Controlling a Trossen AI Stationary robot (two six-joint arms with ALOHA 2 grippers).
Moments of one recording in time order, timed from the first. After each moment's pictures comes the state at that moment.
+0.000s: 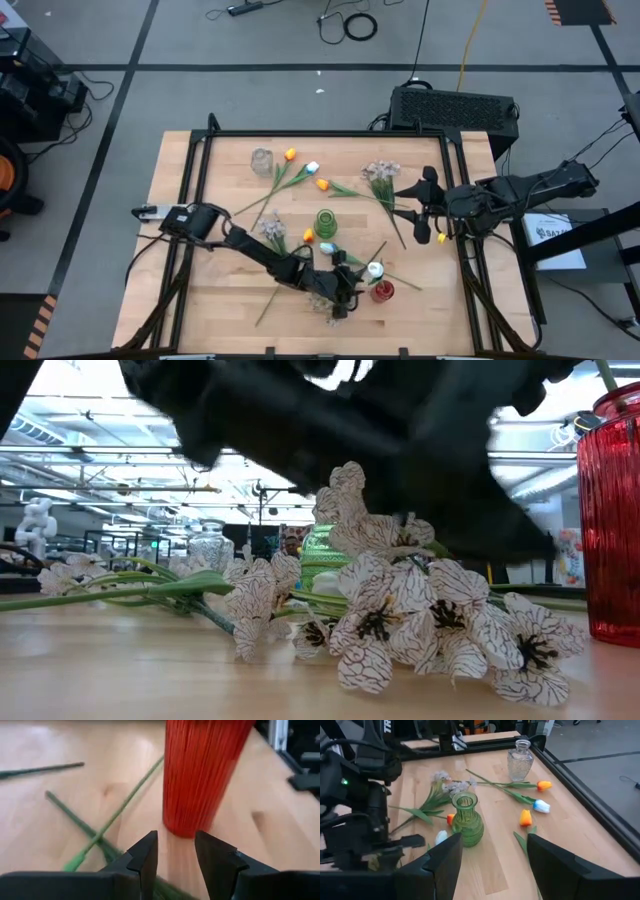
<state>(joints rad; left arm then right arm) -0.39 2.22 1.35 0.40 -0.28 -0.20 0.27 0.77 0.79 -0.52 0.44 0.31</state>
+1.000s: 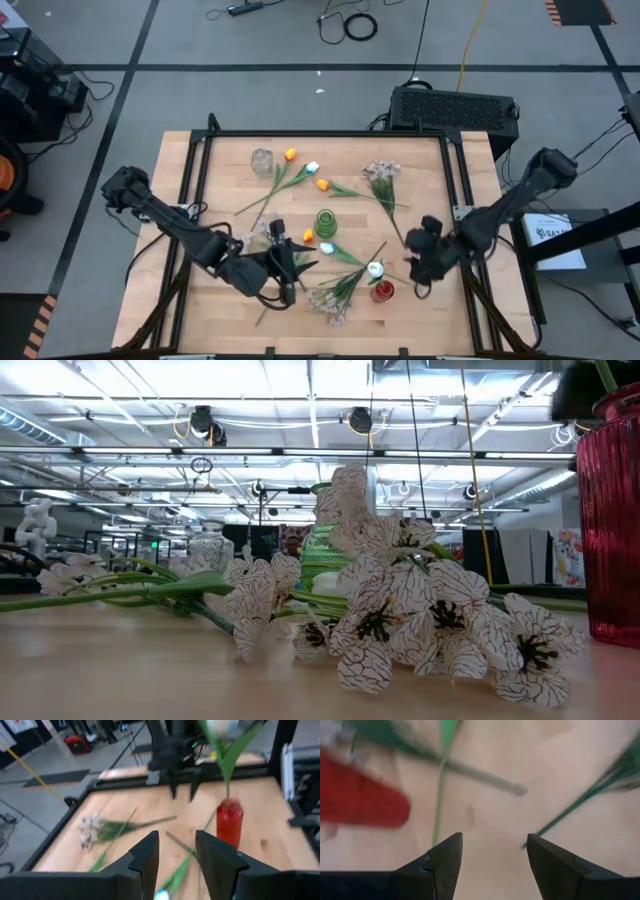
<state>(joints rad) -0.56 1.54 1.28 -0.24 -0.74 -0.16 0.67 1.13 0.67 -0.74 0.36 0.98</state>
